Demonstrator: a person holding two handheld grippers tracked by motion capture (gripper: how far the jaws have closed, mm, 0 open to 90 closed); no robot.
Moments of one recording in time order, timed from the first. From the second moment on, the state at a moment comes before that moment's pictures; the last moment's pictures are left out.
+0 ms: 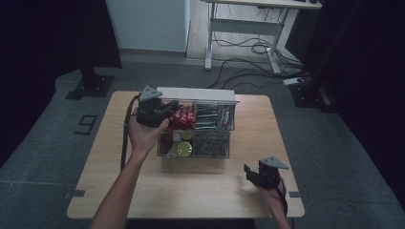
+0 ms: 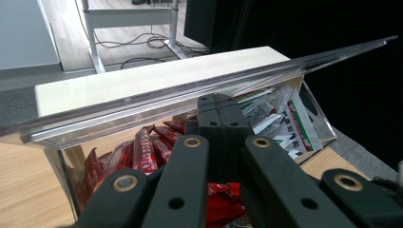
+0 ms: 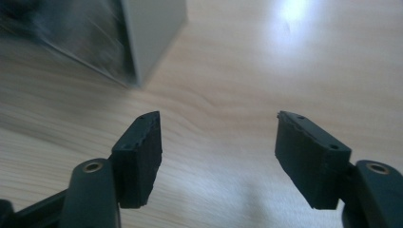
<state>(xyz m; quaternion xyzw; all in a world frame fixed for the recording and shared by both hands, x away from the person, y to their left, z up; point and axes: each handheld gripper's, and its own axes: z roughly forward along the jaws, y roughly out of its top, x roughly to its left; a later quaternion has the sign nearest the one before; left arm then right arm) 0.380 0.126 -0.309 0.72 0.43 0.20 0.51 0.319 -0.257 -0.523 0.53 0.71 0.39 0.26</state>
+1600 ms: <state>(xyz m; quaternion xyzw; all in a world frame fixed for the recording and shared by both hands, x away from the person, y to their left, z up) 0.381 0.125 -0.310 0.72 0.42 0.20 0.51 0.346 -0.198 -0.375 0.44 0.68 0.52 0.27</state>
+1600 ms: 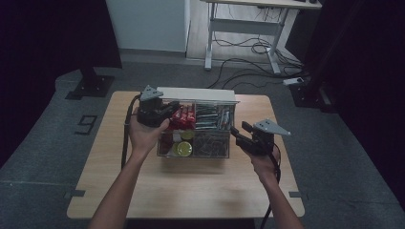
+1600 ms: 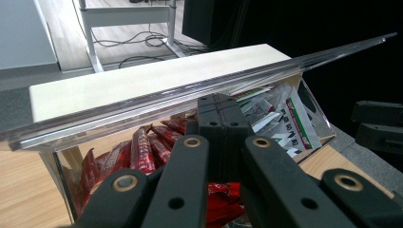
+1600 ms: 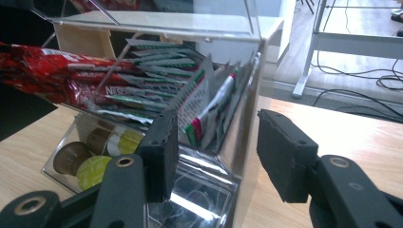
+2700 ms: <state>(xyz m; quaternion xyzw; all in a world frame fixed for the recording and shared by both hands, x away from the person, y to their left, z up) 0.383 0.123 -0.311 0.72 0.42 0.20 0.50 0.371 -0.164 -0.364 0.43 0.70 0.51 0.26</state>
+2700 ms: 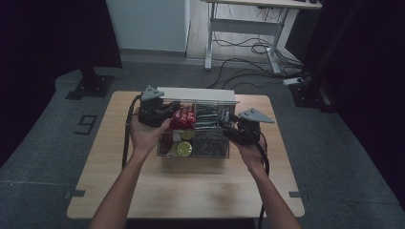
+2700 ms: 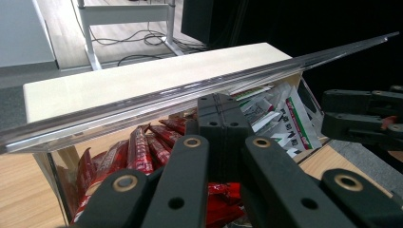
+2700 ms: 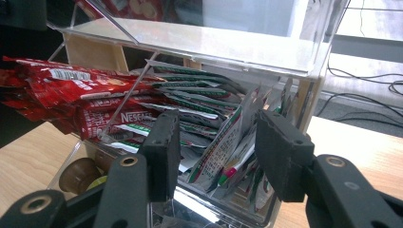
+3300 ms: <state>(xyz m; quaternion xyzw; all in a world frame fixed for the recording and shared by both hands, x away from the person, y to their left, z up) 0.383 0.122 -0.311 0.73 0.42 0.20 0.50 0.377 -0.160 -0.373 0.43 0.71 0.48 0.28</state>
